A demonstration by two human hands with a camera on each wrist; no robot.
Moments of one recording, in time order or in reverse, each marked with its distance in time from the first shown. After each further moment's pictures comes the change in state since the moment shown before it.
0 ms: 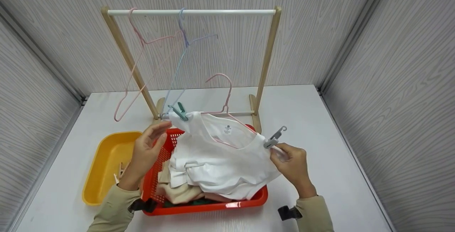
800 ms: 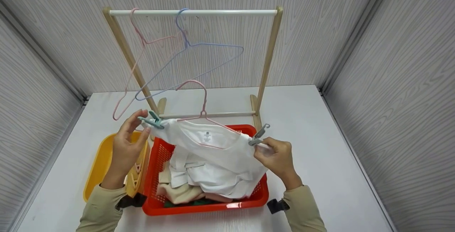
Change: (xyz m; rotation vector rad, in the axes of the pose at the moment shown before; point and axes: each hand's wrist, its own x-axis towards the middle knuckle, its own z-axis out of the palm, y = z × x) left_hand 0.009 0.010 -0.034 0.141 0.132 0.070; right_hand 0.019 -0.007 0.029 0.047 -0.046 -0.146
